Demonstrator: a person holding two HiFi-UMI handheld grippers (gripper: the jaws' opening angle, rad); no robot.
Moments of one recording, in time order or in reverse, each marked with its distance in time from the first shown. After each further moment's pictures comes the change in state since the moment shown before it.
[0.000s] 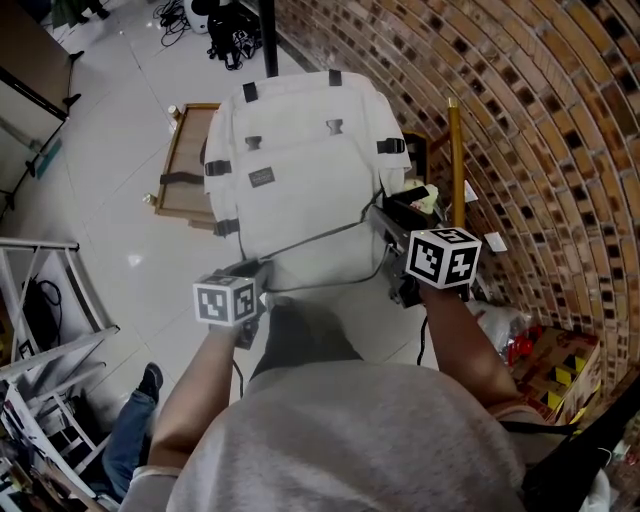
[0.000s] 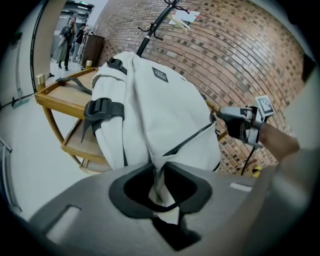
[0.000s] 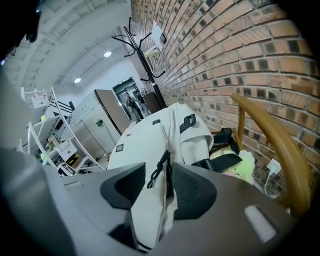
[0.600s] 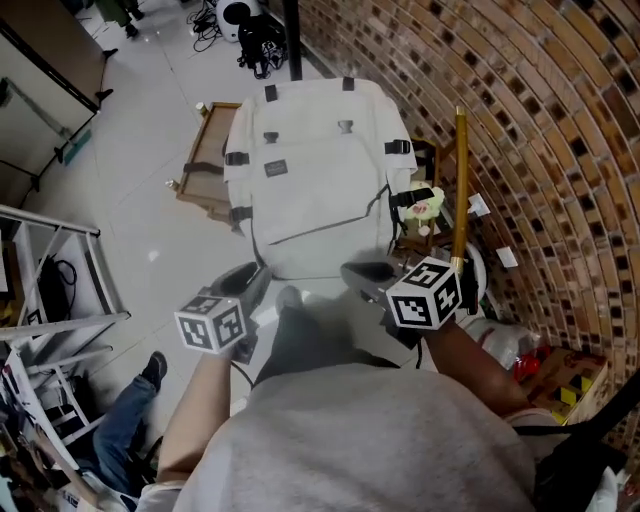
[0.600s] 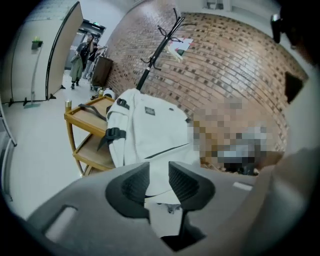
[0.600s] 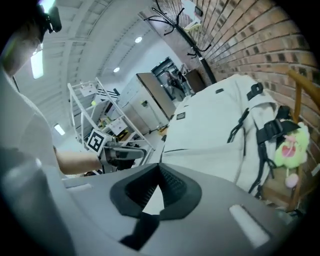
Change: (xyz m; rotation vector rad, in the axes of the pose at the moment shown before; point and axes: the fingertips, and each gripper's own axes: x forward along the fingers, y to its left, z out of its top) left arm -0.080 -0.043 0.006 -0.013 -0.262 0.010; right arm -0.045 0.122 -0.092 -0.185 0.257 0.503
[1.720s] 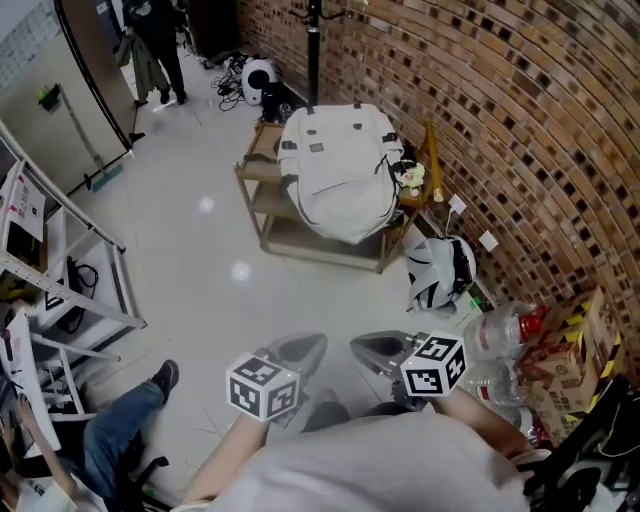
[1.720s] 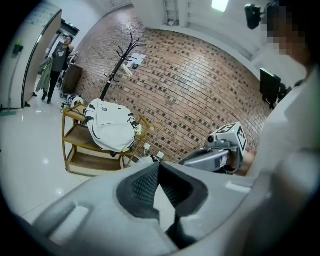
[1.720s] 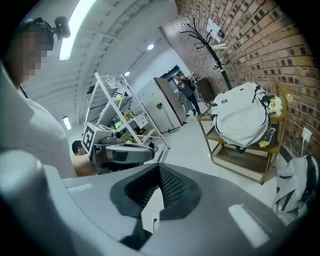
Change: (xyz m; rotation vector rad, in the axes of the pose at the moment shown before) left arm -0.277 -0.194 -0.209 0.203 -0.054 -0.286; right arm -0.058 0.336 -0.215 -0.064 -0.095 0.008
